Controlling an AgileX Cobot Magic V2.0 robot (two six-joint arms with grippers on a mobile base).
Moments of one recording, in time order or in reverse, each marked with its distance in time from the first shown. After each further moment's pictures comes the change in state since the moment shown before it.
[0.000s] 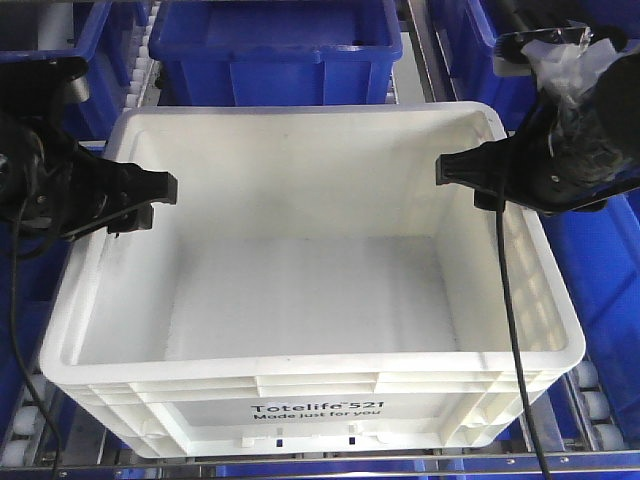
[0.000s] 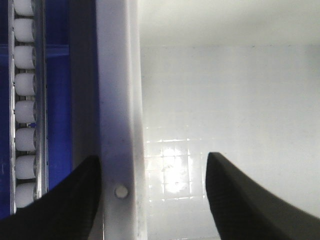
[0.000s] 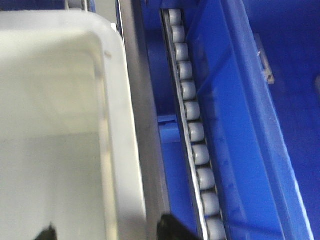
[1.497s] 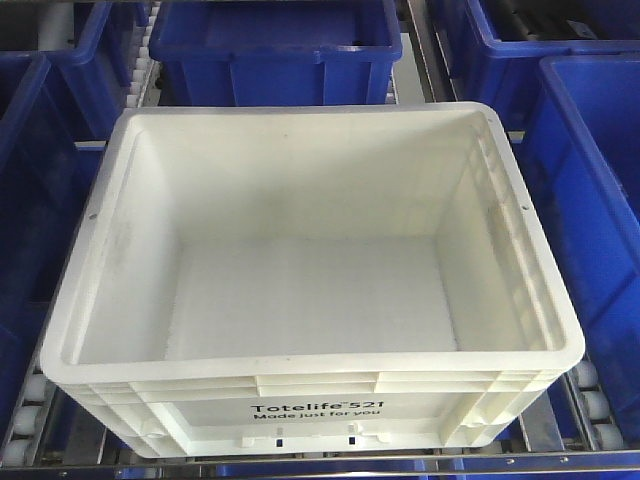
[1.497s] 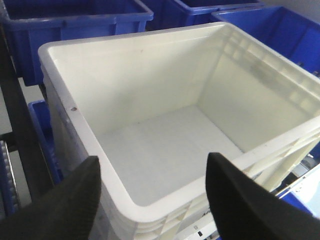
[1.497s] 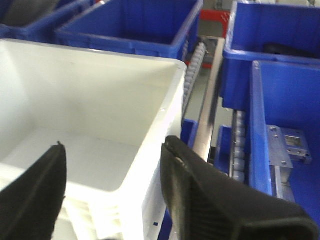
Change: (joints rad) left arm 0.000 -1.069 0.654 -0.361 -0.355 0.608; right arm 0.000 -1.288 0.779 0.306 -0.426 -0.573
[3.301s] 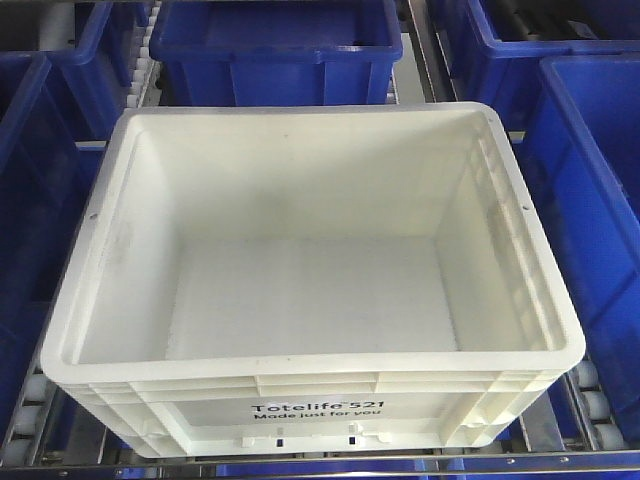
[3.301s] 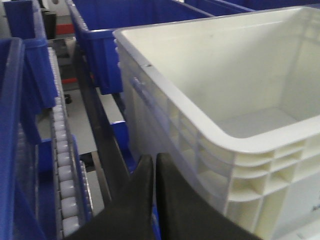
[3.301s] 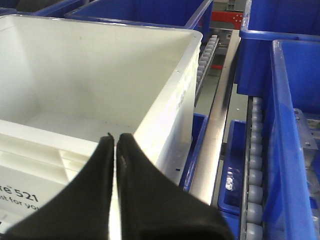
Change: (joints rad) left arm 0.213 -0.289 0.428 0.033 -0.281 0.119; right arm 0.000 -0.123 0.246 0.052 -0.152 -0.042
